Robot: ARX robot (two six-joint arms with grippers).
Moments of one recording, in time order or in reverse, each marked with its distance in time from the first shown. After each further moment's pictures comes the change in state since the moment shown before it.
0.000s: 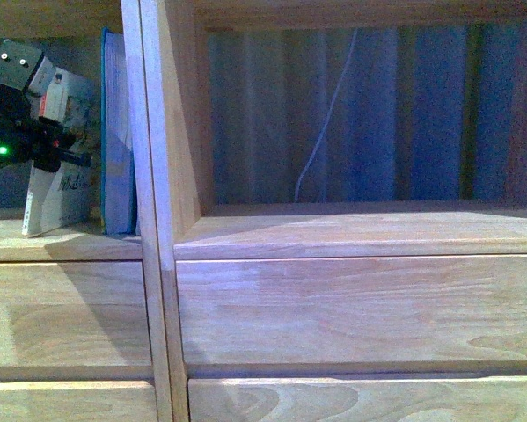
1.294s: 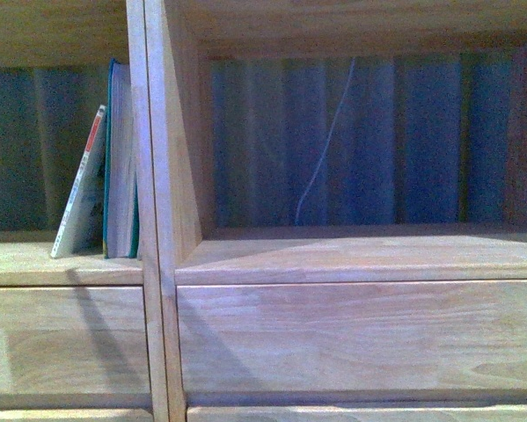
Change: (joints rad) left arm 0.101 -0.710 -0.686 -0.018 0.052 -0.418; right arm -0.019 0.002 -0.015 -0.029 0.056 -0.058
